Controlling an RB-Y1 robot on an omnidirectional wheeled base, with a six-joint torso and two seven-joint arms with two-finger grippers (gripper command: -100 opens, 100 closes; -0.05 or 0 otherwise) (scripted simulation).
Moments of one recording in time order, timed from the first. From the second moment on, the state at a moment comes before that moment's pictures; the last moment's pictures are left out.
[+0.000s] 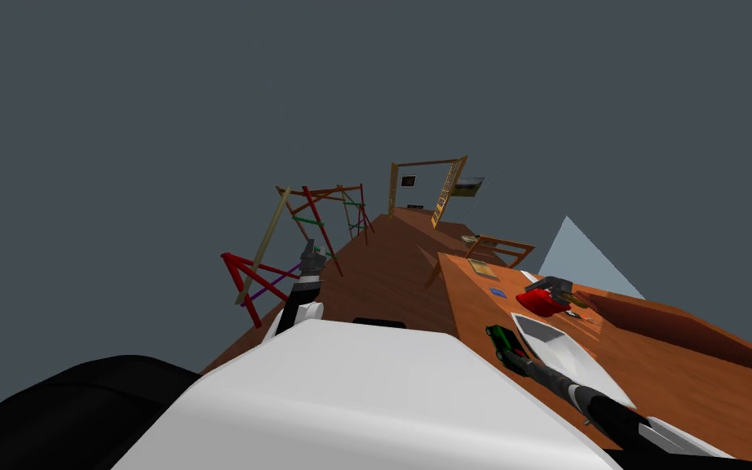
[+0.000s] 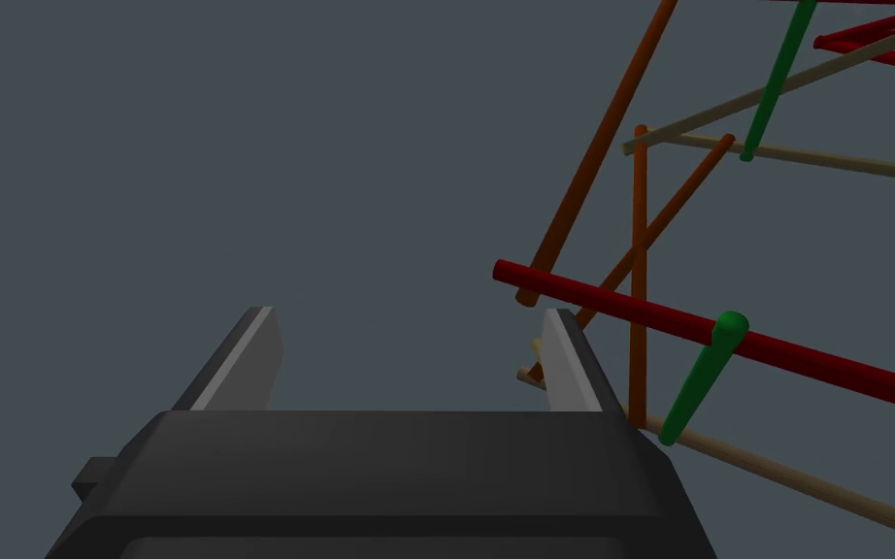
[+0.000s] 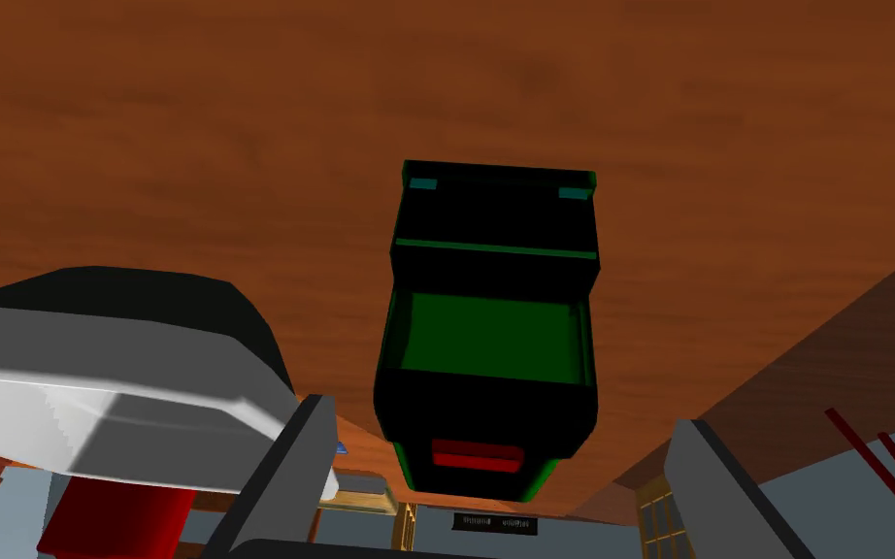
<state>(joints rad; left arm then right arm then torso) 0.52 0.04 0.03 -2.22 0.04 -0.37 0.07 0.48 -1.15 0.45 -0.95 0.22 -0.34 0.02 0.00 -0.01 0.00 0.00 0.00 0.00</state>
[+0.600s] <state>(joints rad) 0.52 0.04 0.03 -2.22 0.04 -0.37 0.07 0.44 -1.09 0.45 -0.91 0.23 -0.33 0.05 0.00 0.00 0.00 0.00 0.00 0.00</state>
